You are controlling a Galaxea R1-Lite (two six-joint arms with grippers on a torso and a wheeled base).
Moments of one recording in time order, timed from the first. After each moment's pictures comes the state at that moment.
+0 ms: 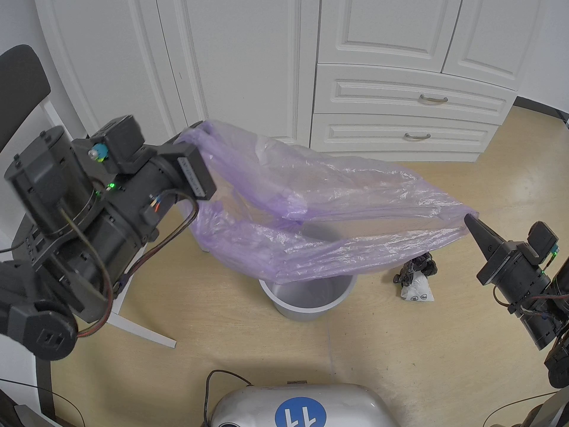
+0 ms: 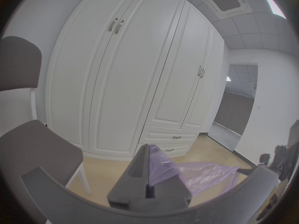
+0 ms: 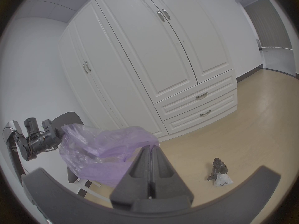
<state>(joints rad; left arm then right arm) -0.66 1.59 -0.71 -1.12 0.26 -0.09 0.49 1.47 -0.14 -1.51 -0.17 0.31</state>
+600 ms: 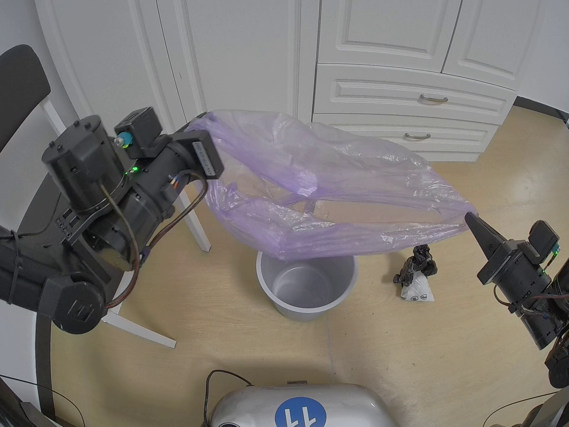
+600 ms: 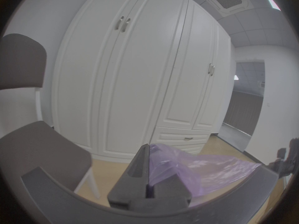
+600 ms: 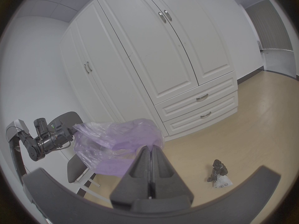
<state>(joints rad) -0.58 1.72 -0.82 -1.18 0.25 -0.10 0.49 1.46 -0.15 -1.51 -0.17 0.29</state>
